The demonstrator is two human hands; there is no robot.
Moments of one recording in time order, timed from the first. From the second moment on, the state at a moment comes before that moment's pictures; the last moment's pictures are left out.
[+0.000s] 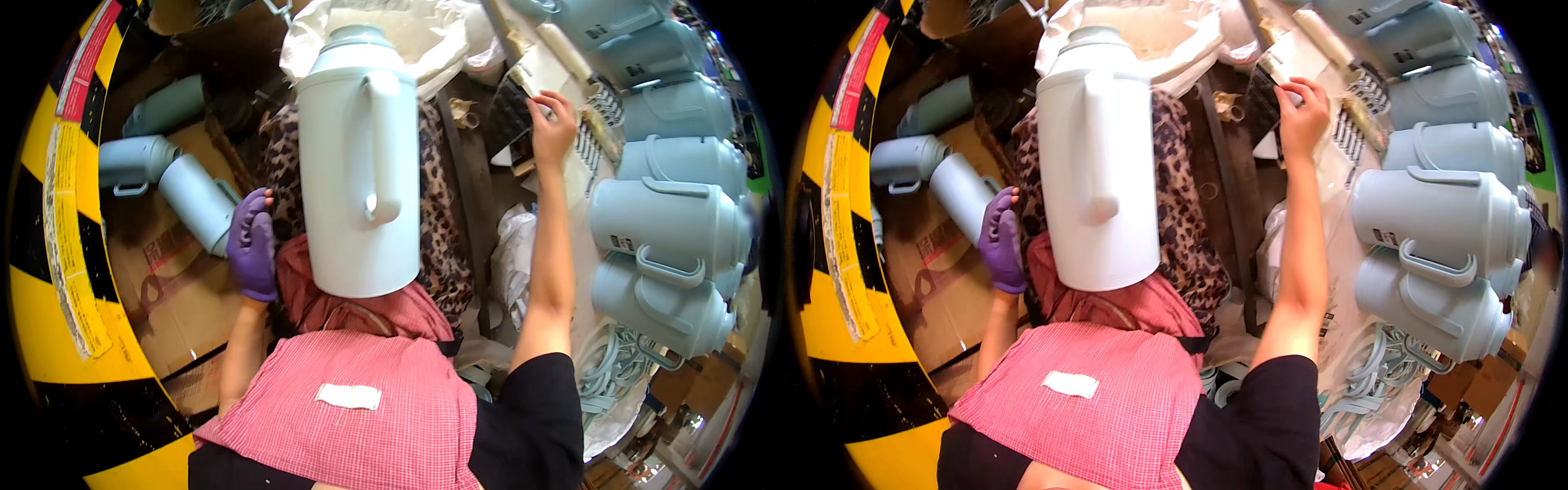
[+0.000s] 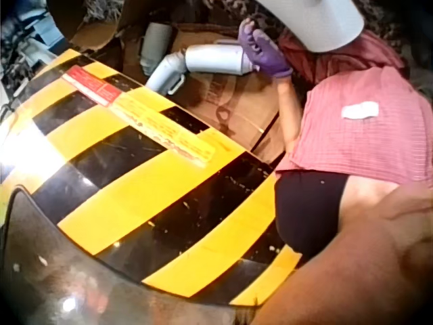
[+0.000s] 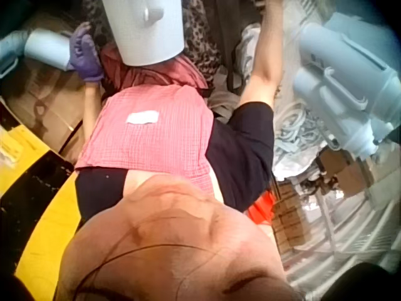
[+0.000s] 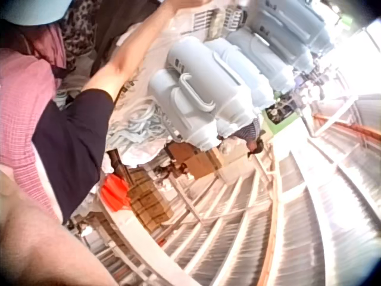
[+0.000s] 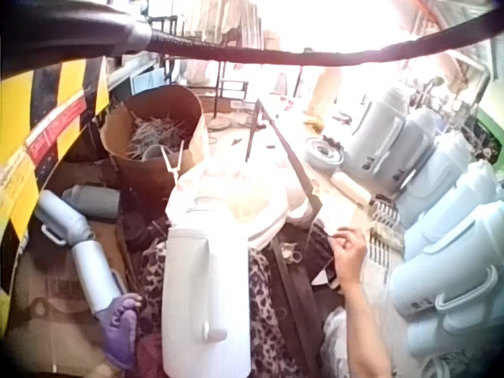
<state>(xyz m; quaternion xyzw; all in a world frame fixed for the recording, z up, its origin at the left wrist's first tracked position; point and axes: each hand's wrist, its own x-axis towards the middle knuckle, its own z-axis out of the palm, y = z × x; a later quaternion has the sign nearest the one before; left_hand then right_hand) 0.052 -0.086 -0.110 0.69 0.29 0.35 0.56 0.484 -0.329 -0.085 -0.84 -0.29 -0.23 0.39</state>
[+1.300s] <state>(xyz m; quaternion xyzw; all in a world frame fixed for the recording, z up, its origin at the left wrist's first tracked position) 0.237 0.046 -0.097 0.70 0.09 0.28 0.65 0.441 -0.533 -0.073 -0.89 -0.27 -0.20 0.33</state>
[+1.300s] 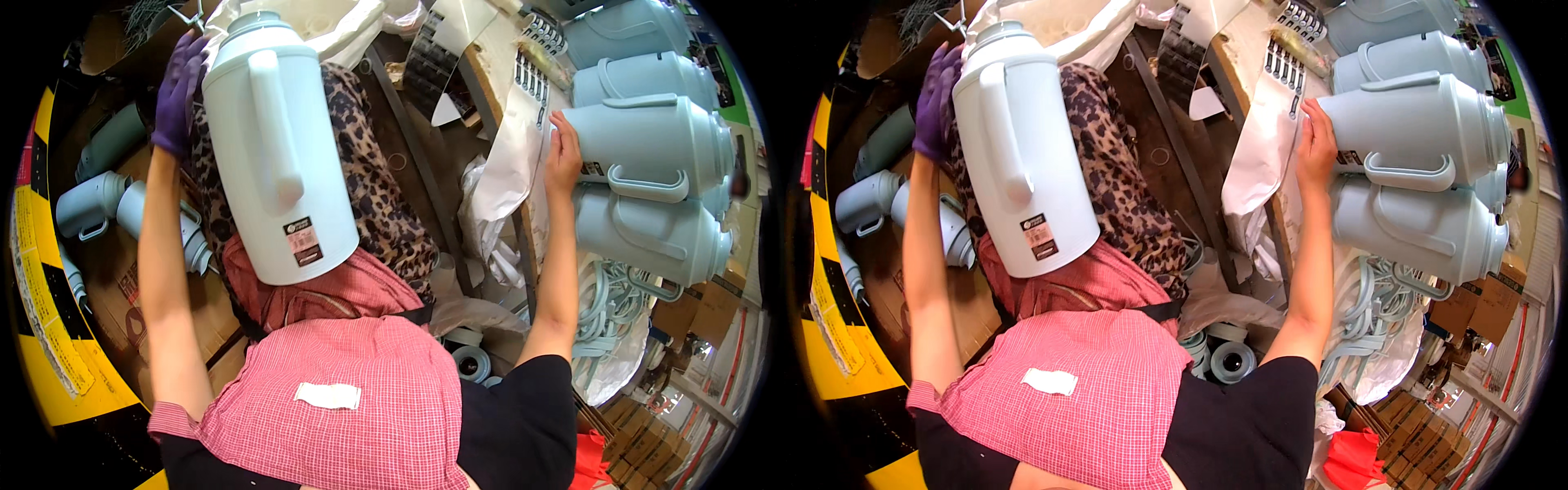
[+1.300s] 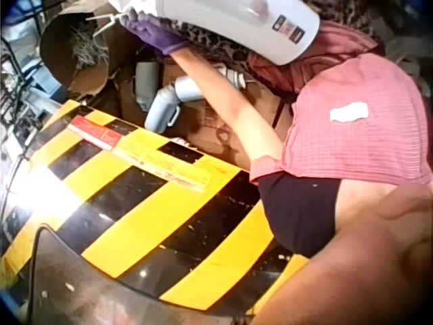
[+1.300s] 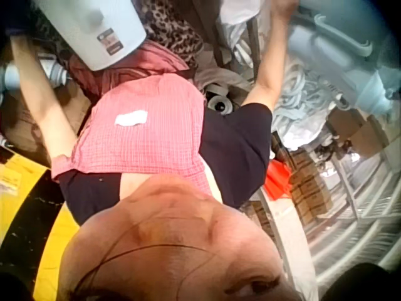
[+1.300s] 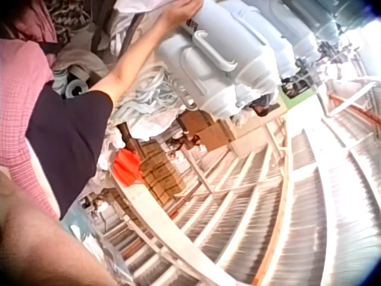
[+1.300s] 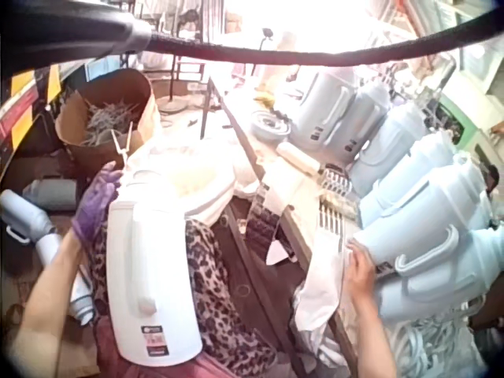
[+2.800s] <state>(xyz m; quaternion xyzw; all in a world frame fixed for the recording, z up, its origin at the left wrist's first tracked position) 0.177 -0.059 -0.047 0.78 0.11 0.40 0.47 0.292 -0.442 -0.005 -0.86 -0.18 -0.12 0.46</state>
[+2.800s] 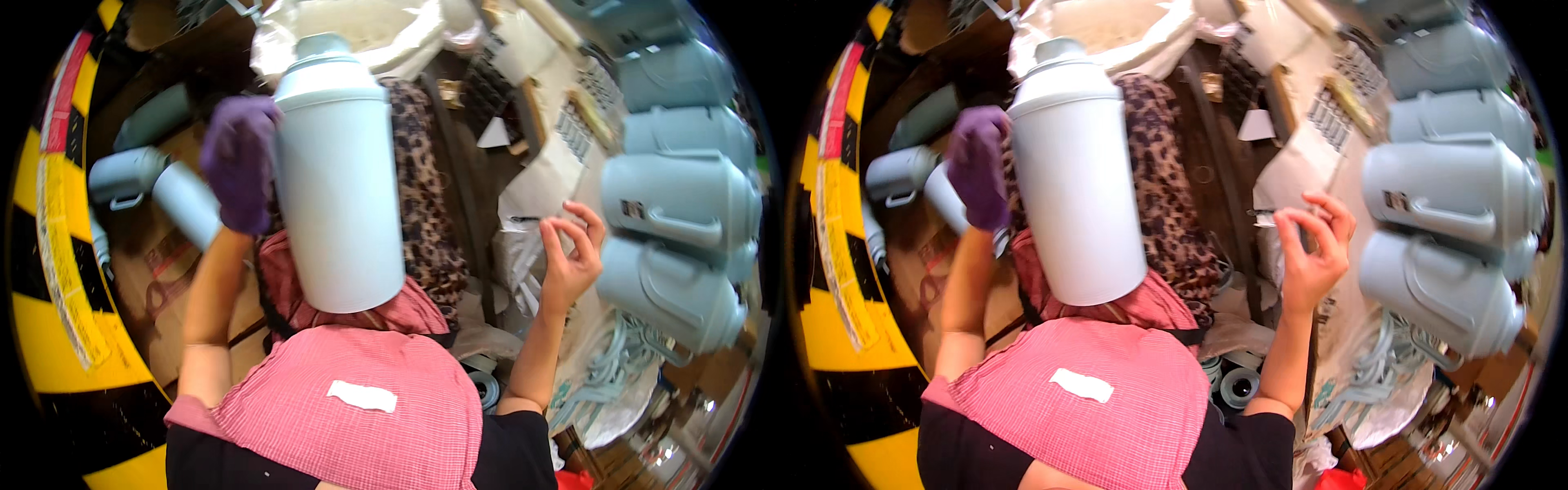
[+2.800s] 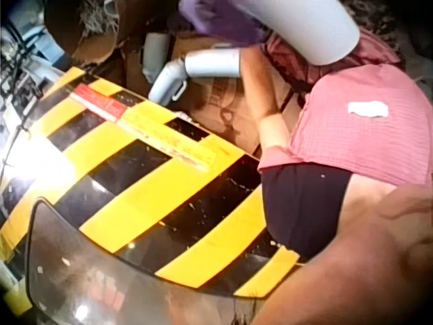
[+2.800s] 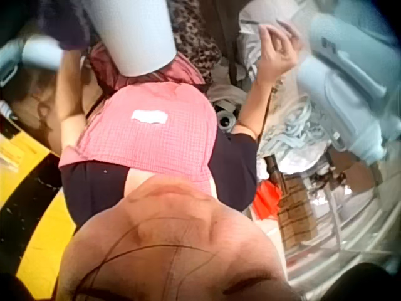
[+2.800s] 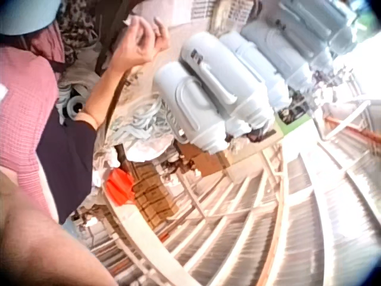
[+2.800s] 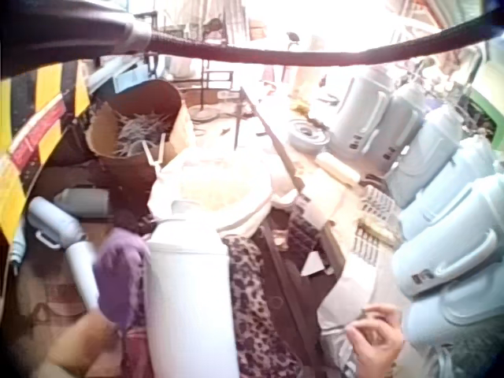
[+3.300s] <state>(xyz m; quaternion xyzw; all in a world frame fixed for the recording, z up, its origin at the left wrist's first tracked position) 0.164 -0.090 -0.014 0.80 0.19 0.31 0.48 0.260 -0.229 -0.024 -0.53 -0.12 0.23 0.81</state>
